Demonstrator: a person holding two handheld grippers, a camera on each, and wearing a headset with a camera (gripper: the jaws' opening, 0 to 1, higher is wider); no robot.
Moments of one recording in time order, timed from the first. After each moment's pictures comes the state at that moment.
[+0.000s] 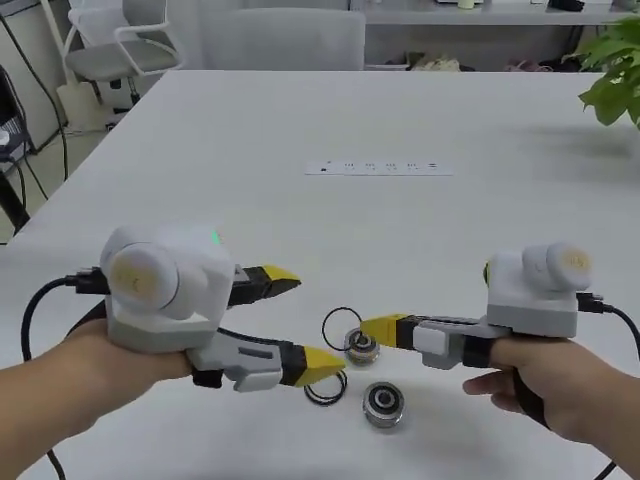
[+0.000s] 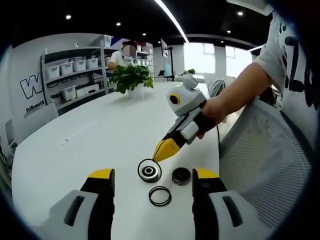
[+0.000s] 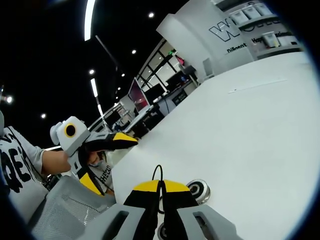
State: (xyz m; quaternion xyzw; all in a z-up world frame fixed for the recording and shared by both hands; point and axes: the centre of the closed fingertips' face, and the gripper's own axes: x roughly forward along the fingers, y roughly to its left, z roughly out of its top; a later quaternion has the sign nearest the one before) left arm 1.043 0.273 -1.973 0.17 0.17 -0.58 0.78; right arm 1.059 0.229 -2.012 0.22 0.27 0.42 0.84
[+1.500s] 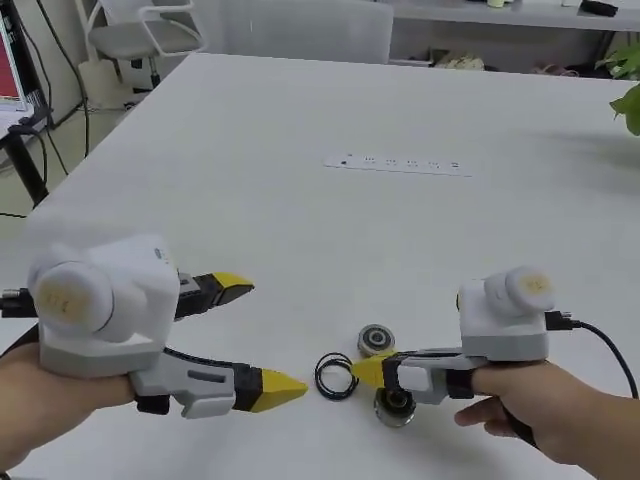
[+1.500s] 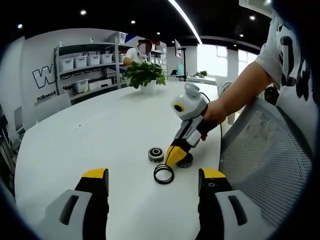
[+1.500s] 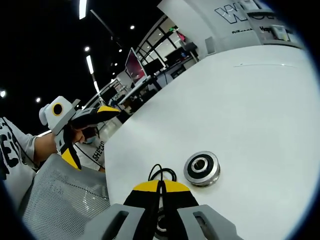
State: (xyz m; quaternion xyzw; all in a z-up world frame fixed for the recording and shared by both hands) left arm 1.037 0.319 -1.984 0.15 0.18 -0.54 0.81; right arm 1.042 0.252 -2.067 0.16 0.36 0.43 0.81
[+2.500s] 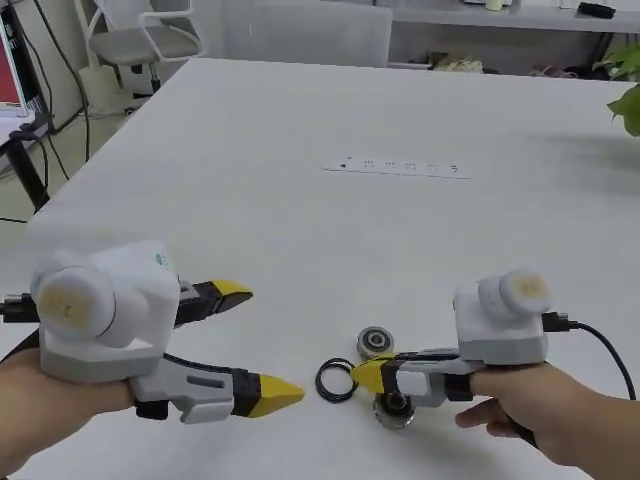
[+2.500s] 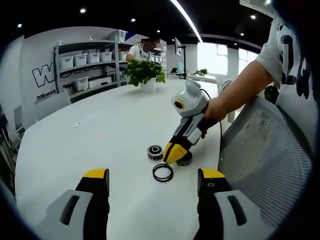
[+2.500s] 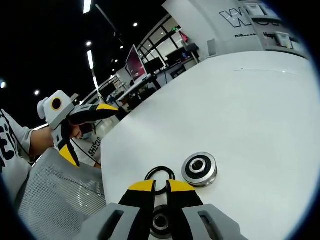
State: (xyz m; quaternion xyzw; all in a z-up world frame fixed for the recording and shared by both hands) left arm 1.035 0.320 -1.986 0.15 0.19 -0.54 0.81; right arm 1.042 0.249 -2.066 0.13 0.36 0.43 0.82
